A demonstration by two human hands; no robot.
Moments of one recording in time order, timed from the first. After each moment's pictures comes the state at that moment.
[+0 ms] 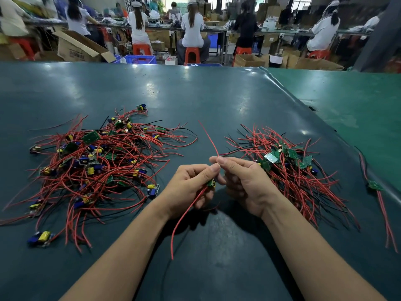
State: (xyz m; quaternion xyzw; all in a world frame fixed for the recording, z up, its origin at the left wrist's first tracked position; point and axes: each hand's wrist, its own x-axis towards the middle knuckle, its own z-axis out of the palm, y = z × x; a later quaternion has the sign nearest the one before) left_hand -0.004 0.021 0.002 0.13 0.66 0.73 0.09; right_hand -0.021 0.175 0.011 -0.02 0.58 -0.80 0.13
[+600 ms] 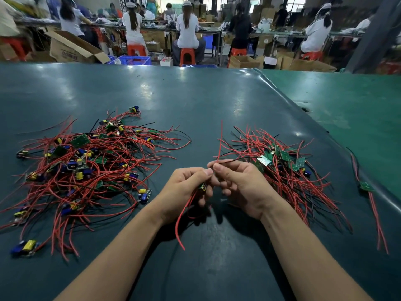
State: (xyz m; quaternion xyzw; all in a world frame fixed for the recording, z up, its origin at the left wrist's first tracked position) left_hand -0.010 0.028 0.003 0.12 0.65 0.74 0.12; right_hand -0.028 0.188 0.008 -0.05 0.57 -0.80 0.16
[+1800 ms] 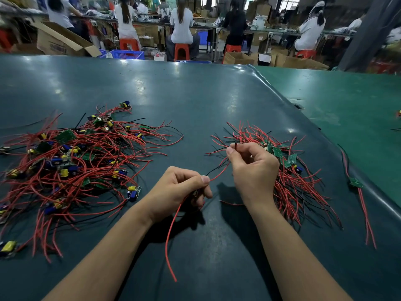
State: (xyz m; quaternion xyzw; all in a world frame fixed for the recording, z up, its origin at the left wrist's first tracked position) left_hand -0.005 0.027 0.005 0.16 0.68 0.70 0.13; right_hand -0.040 0.194 -0.002 0.02 0.74 -0.58 -0.34
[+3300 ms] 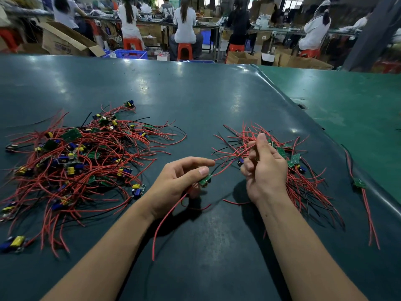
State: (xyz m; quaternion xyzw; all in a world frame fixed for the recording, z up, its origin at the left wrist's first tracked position) left_hand -0.012 0.023 -0.004 0.15 0.64 0.75 0.09; right_hand -0.044 0.202 0.015 0.10 0.45 -0.87 -0.15
